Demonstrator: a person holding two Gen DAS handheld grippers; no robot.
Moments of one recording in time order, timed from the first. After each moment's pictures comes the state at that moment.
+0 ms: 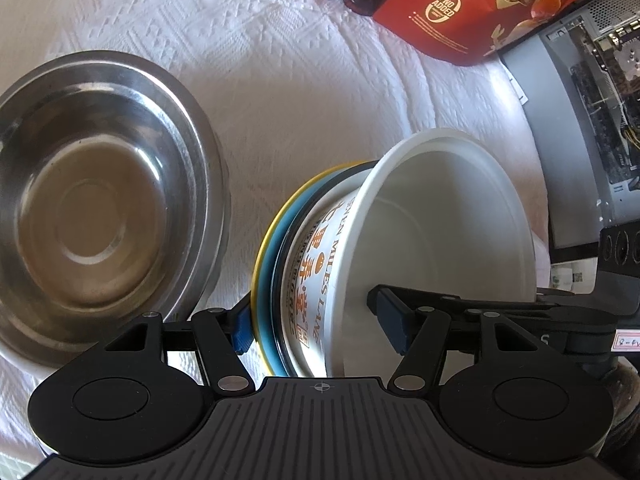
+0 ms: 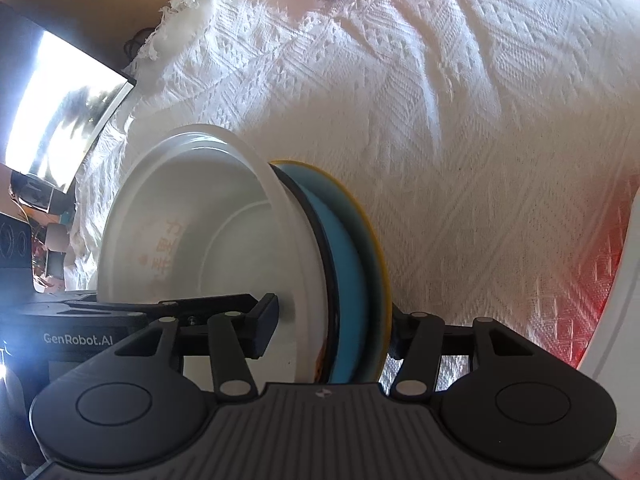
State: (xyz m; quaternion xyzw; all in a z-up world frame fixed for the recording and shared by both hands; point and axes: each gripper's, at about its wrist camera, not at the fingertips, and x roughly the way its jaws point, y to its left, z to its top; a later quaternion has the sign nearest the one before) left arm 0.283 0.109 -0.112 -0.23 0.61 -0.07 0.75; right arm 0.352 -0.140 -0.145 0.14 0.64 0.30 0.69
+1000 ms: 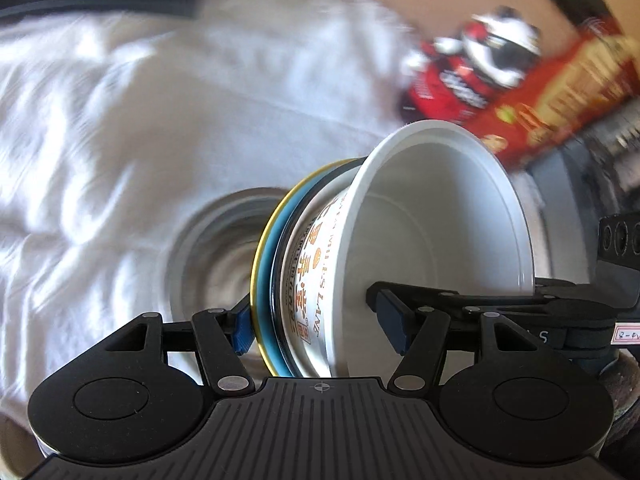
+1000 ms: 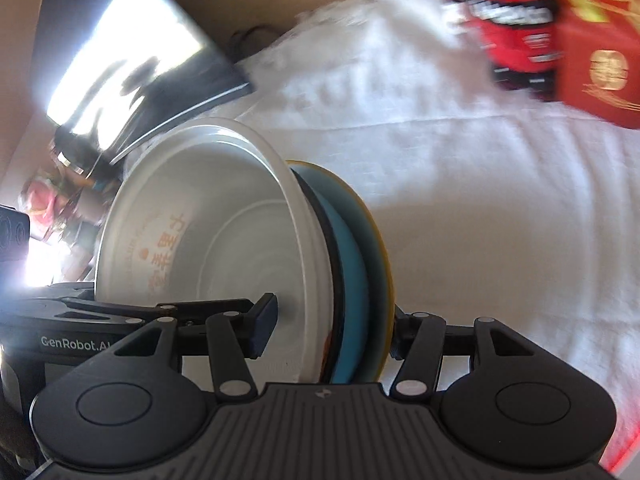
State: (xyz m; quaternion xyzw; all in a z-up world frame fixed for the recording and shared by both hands) left arm 0.267 0.242 -0.039 -0.25 0.56 0.01 0.79; right arm 0.381 -0.007 -0.068 0.08 0.60 0.40 0.69
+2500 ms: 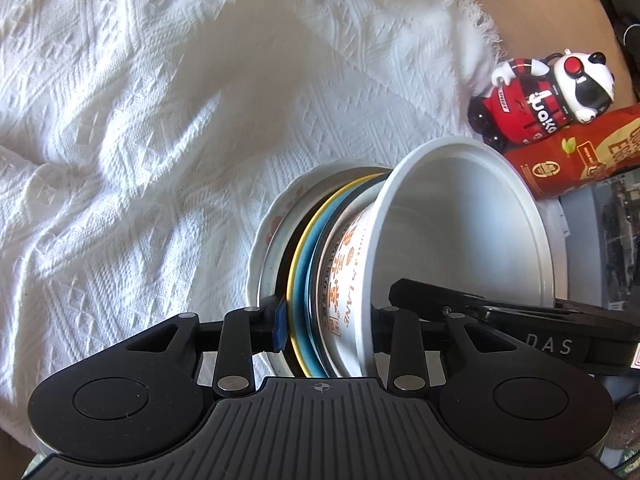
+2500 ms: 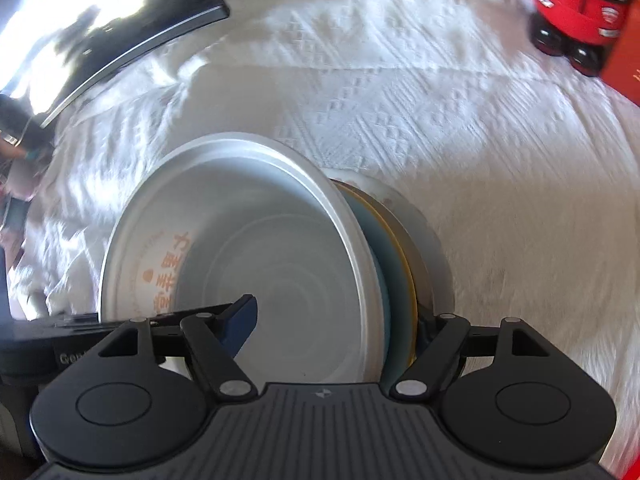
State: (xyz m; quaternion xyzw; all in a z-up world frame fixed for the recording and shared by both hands) left arm 0.239 0.306 -0.107 -0.34 0.56 0.02 0.76; right arm 0.361 0.084 -0.088 -0.01 0.64 0.30 0.71
